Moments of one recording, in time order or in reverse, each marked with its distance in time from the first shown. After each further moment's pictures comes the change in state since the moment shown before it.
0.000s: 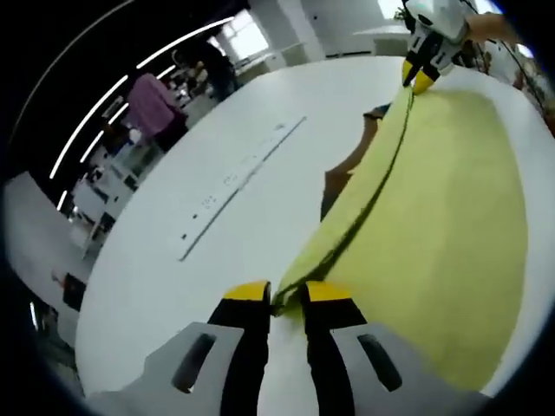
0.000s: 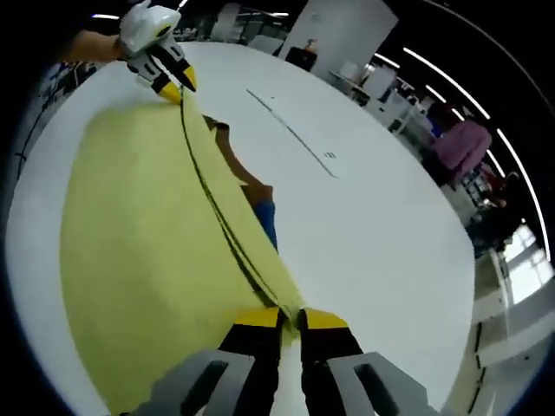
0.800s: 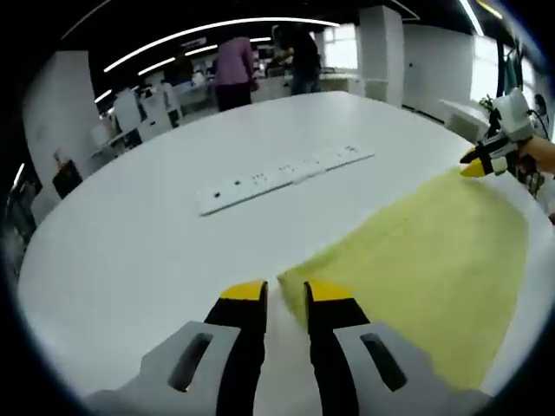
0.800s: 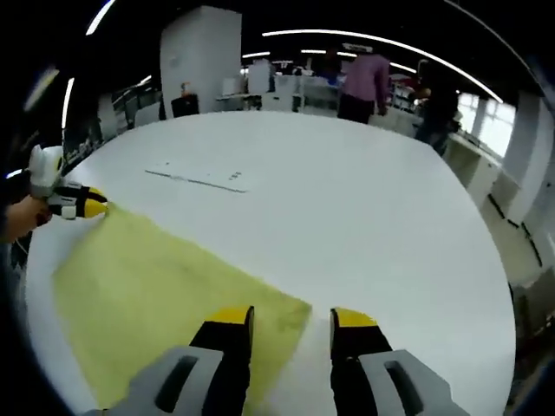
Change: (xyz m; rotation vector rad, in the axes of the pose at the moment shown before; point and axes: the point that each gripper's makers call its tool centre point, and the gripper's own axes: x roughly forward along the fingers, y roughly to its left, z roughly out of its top) left arm -0.005 0.022 -0.011 -0.517 -0.046 0.077; right arm 0.004 -0.024 -0.001 0.663 -0.086 -0.063
